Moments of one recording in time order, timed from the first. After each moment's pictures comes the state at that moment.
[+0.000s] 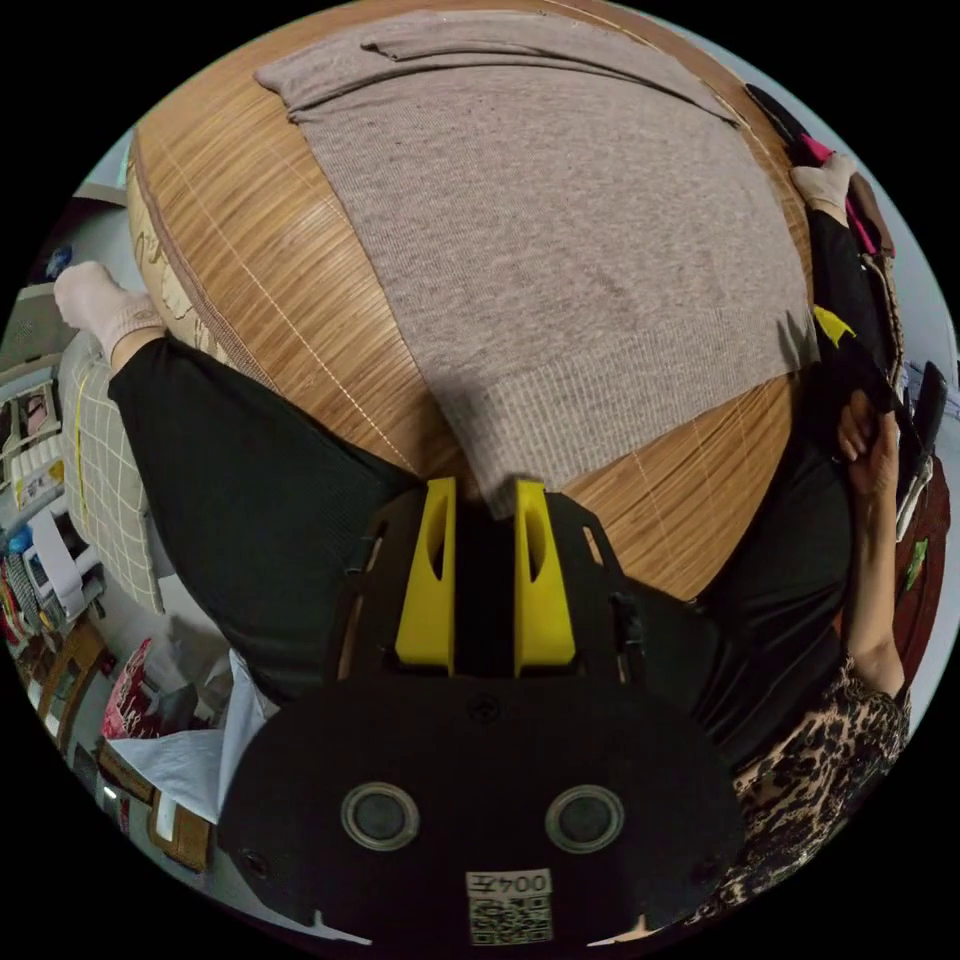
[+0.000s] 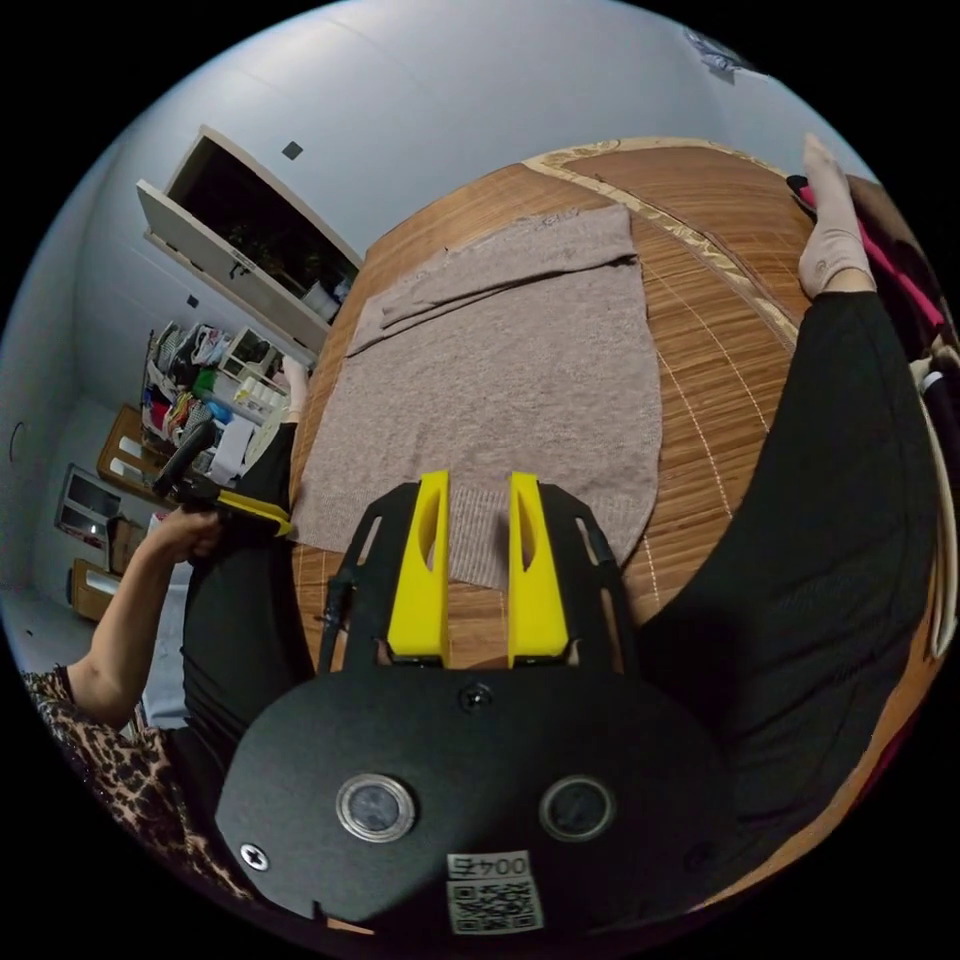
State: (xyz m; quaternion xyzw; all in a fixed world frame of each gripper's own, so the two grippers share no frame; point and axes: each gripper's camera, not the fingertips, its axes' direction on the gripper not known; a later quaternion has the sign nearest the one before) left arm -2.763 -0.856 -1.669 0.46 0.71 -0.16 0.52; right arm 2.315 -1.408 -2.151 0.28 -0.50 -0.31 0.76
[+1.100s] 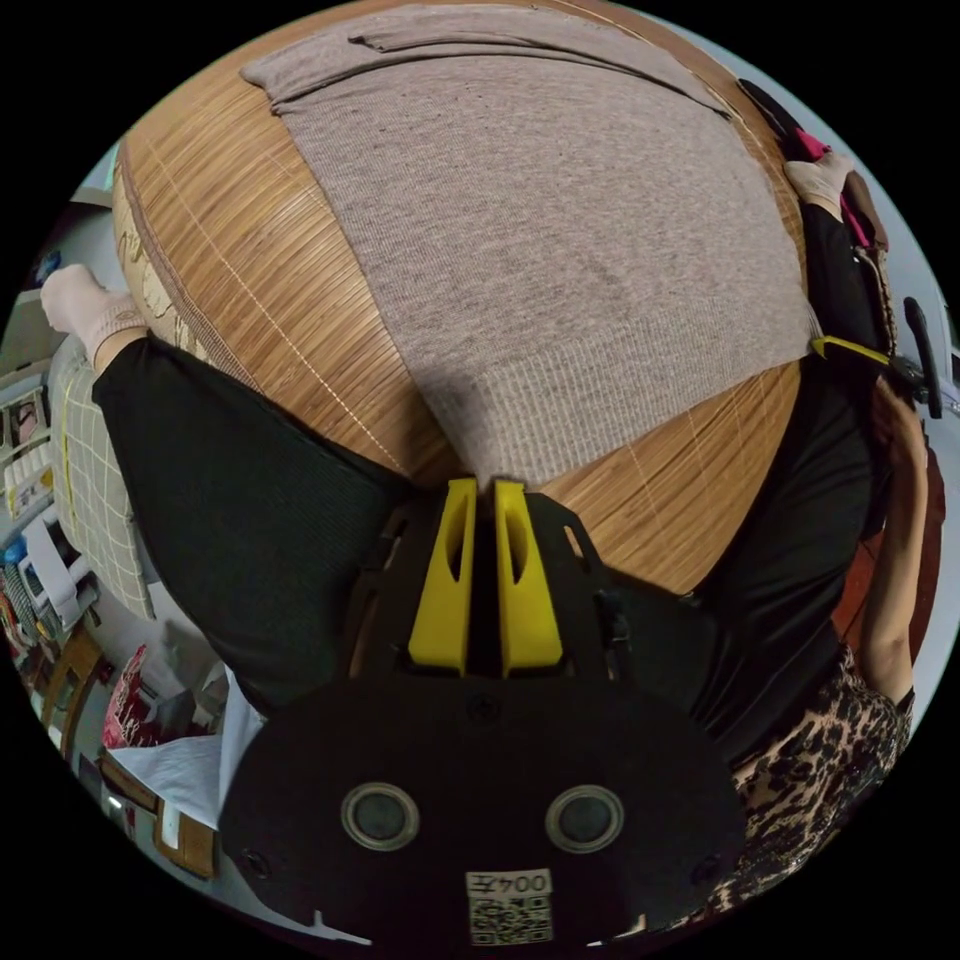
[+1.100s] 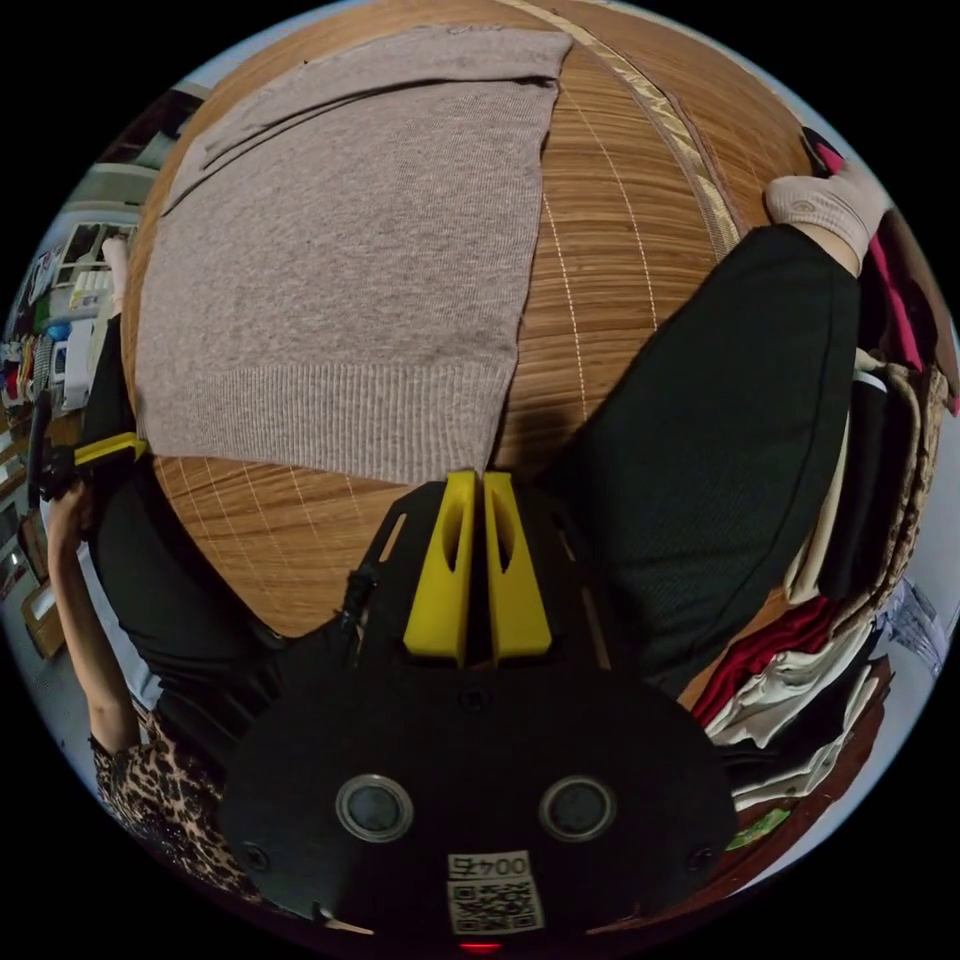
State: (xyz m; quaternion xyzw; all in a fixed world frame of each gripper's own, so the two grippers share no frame) left arm -2.783 -0.771 -1.665 0.47 0.71 -0.14 0.51; right arm 2.234 -1.456 -2.249 0.07 -0.23 -0.36 0.90
